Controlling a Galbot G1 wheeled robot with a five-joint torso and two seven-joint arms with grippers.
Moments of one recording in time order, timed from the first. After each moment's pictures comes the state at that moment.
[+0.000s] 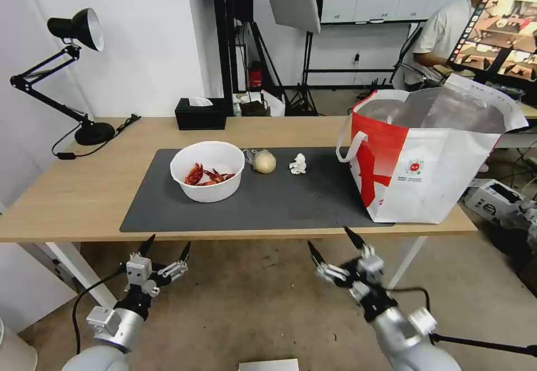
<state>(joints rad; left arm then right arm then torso) 1.67 -1.08 -0.57 -2.00 -0.42 -0.19 0.04 -1.50 1.02 0.28 2.10 0.40 0.16 -0.02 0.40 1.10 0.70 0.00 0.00</state>
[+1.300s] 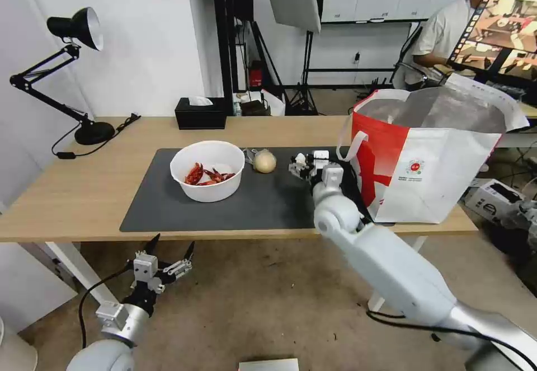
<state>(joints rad) 1.62 -1.08 -0.54 -1.95 -0.40 -0.17 0.04 -0.46 1.17 -0.26 1.47 0.83 -0.26 0.67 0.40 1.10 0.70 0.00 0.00</state>
